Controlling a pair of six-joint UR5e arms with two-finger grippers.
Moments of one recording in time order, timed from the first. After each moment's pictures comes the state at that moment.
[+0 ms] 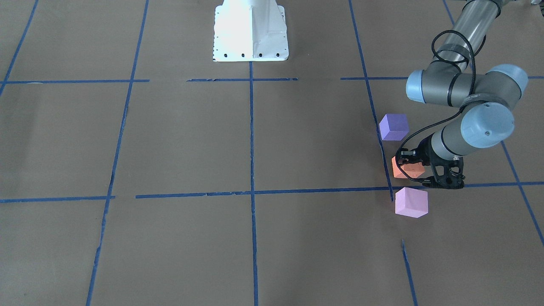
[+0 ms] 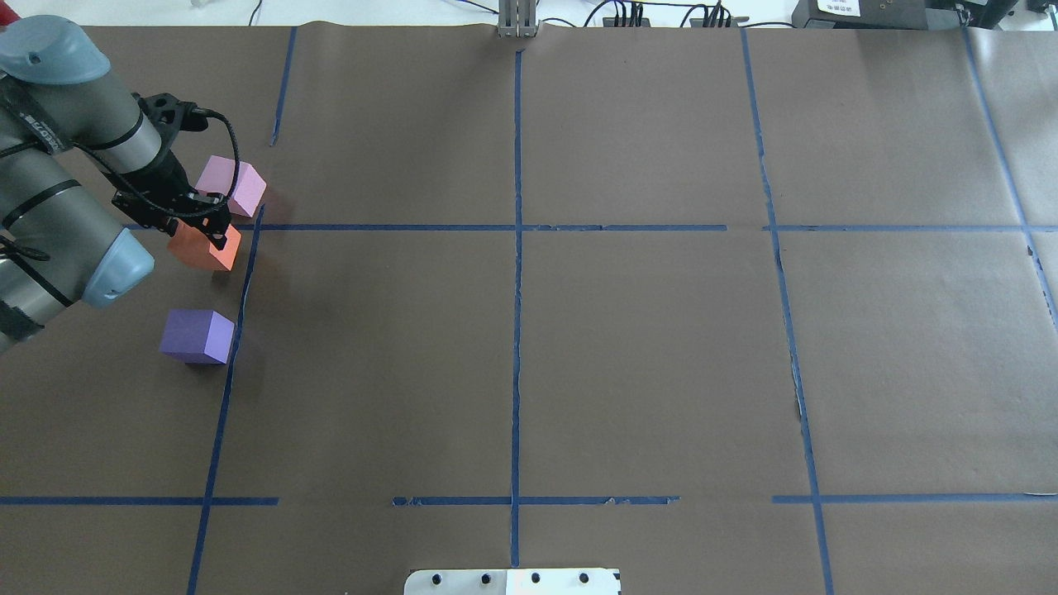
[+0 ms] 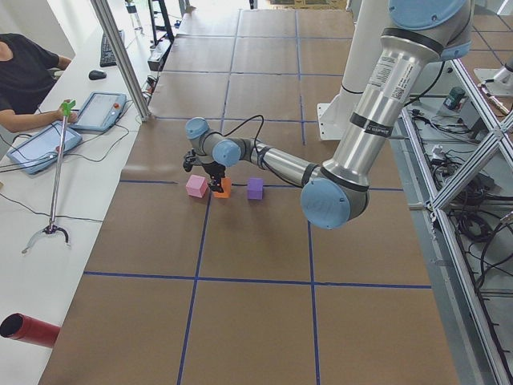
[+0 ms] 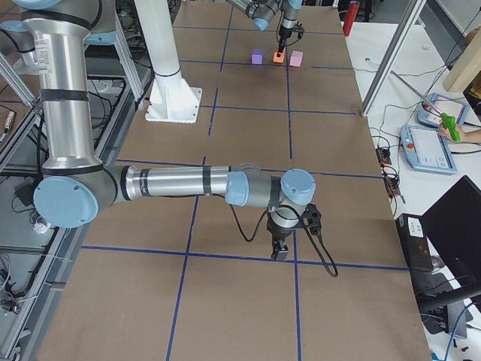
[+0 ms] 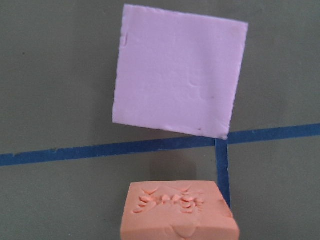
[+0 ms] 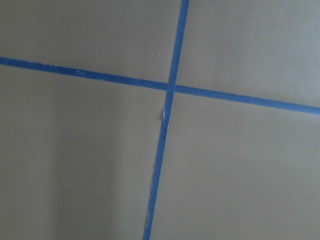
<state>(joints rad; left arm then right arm) -0.96 -1.98 -1.45 -1.67 -2.29 -0.60 1.52 -1.52 1.60 -1.72 2.29 -0.16</state>
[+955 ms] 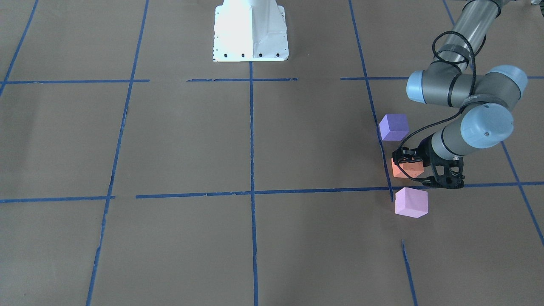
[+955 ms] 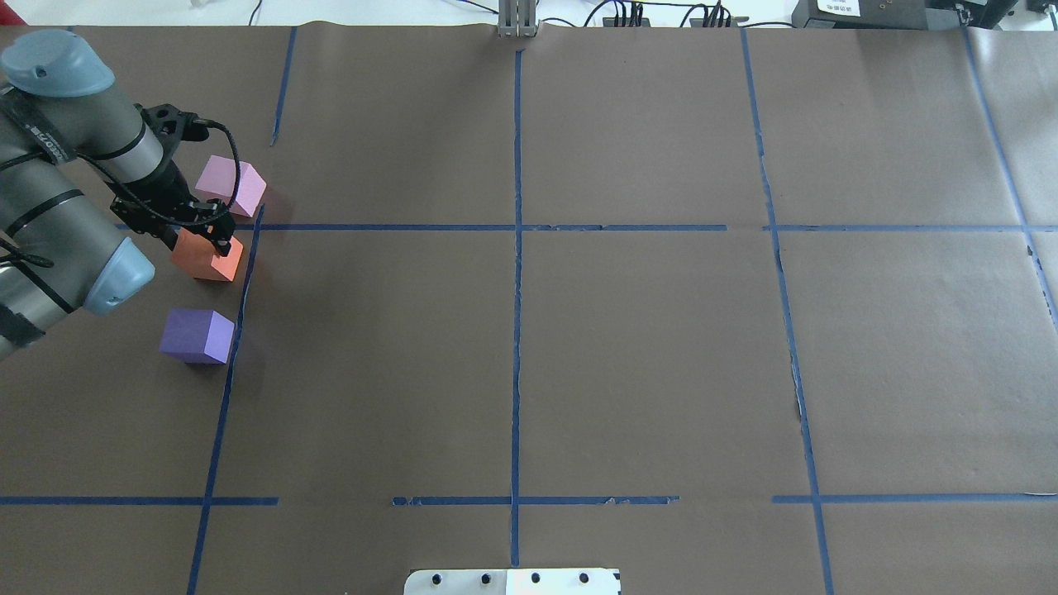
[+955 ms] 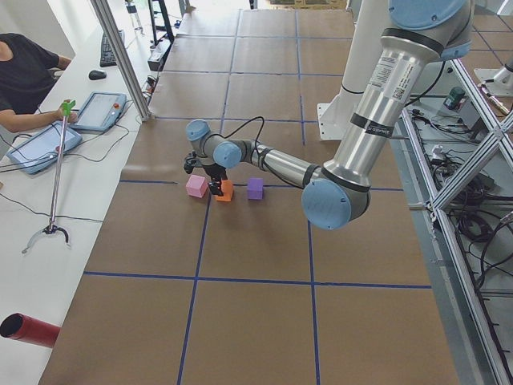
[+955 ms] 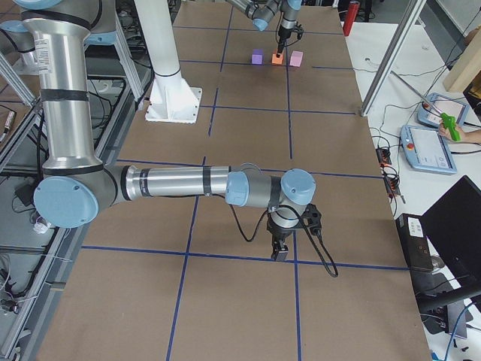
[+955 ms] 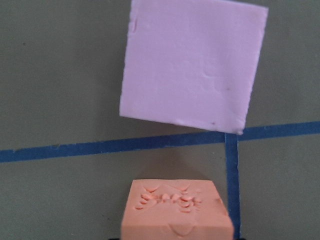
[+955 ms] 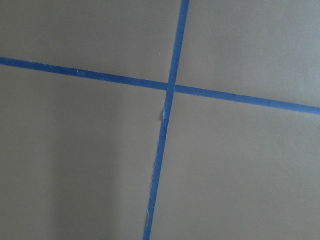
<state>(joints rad) -0.96 -1.97 -1.45 -1.68 -2.29 -0.59 1.52 -1.52 1.60 -1.72 2.29 -0.16</state>
